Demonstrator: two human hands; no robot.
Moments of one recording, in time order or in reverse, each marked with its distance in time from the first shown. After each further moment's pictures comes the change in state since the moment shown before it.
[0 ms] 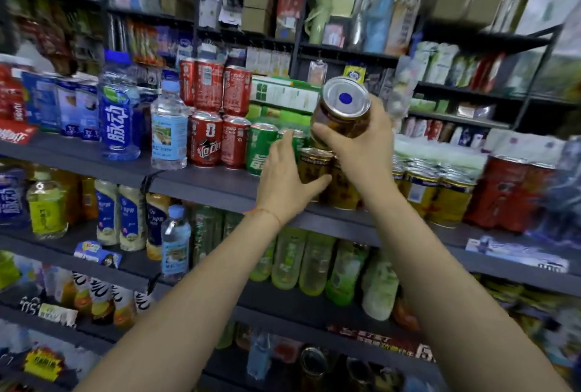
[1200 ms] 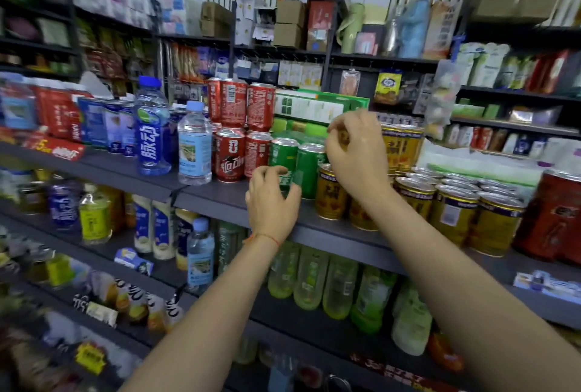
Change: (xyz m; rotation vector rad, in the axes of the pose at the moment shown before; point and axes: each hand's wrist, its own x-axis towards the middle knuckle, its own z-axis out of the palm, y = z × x) left_hand -0.001 -0.034 -0.005 0.104 0.267 -0.202; right_hand 0.027 0.019 0.036 -0.155 -0.041 -0.402
